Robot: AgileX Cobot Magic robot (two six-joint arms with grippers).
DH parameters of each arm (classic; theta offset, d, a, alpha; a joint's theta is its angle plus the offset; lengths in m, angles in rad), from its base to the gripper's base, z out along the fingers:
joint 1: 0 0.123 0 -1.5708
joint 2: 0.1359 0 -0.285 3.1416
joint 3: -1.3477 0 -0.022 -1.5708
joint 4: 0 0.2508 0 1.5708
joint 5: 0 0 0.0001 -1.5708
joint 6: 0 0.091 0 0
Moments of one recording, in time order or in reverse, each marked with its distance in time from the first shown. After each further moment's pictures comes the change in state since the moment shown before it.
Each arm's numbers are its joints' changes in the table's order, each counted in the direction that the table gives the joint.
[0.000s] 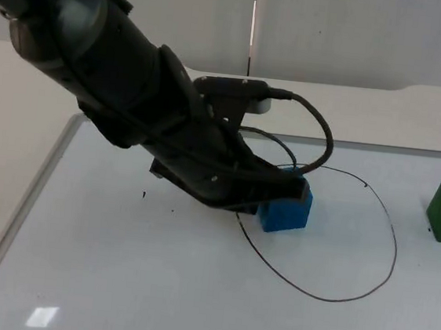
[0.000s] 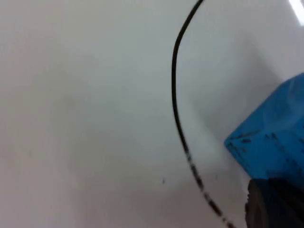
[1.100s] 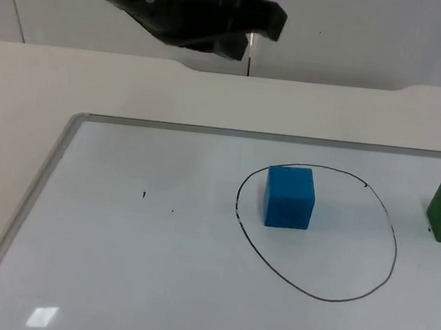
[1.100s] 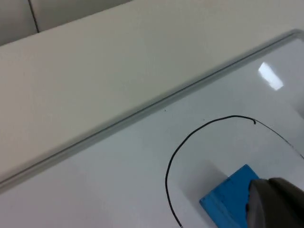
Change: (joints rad) right arm 0.000 0.002 0.000 0.000 0.000 0.000; left arm 0.123 -0.420 0.010 0.327 -0.208 -0.067
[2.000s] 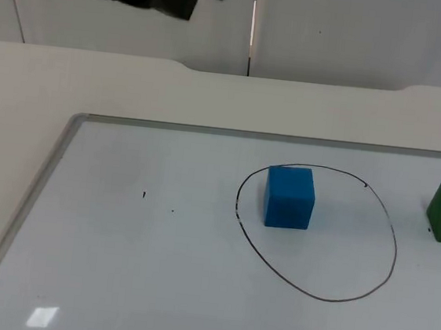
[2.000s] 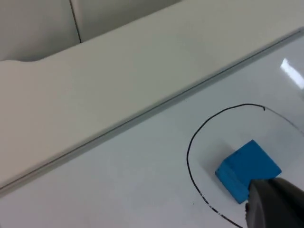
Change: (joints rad) right arm 0.000 0.000 0.000 0.000 0.000 0.000; left arm 0.000 -0.264 -0.104 0.396 -0.084 -0.342
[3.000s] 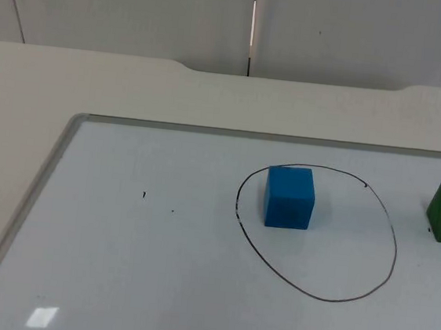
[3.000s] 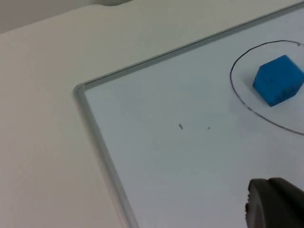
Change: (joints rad) right arm 0.000 0.000 0.000 0.000 0.000 0.000; left arm 0.000 -0.712 -0.334 0.369 -0.354 -0.356
